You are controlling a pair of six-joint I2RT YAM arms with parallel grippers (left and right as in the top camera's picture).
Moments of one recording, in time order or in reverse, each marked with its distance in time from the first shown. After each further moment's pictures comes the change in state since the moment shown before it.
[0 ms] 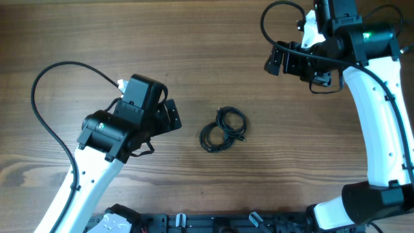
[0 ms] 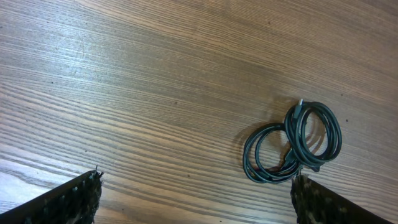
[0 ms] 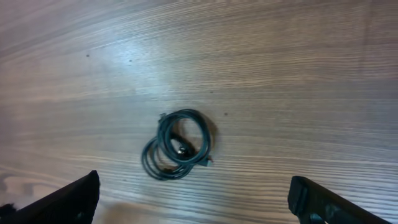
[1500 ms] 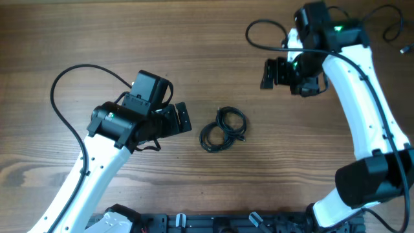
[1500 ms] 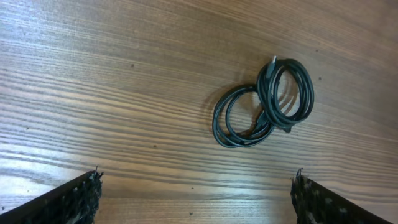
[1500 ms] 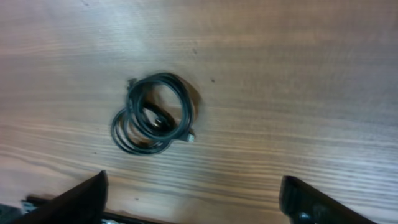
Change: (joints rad) left arm 0.000 0.070 0.000 -0.003 0.208 0.000; right arm 0.017 0.103 -0.124 -0.023 -0.016 -0.085
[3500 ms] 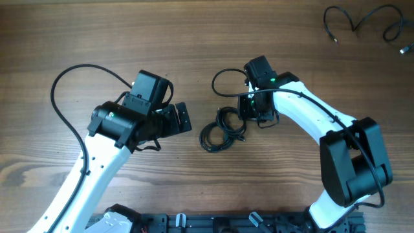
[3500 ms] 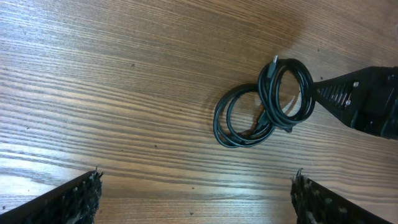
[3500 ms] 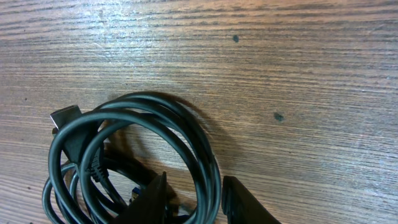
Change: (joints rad) left arm 0.000 0.003 0.000 -0.001 -0.001 0.000; right arm 0.212 0.053 -0.568 0.684 0.029 0.214
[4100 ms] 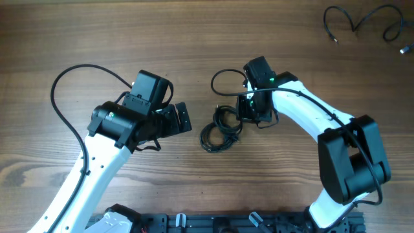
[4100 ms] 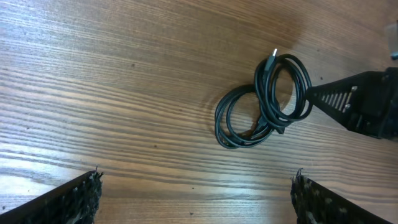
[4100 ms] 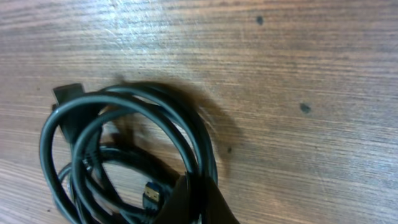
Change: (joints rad) left arm 0.000 0.000 0.000 0.000 0.000 0.000; right arm -0.006 0.017 0.032 -0.050 -0.066 0.011
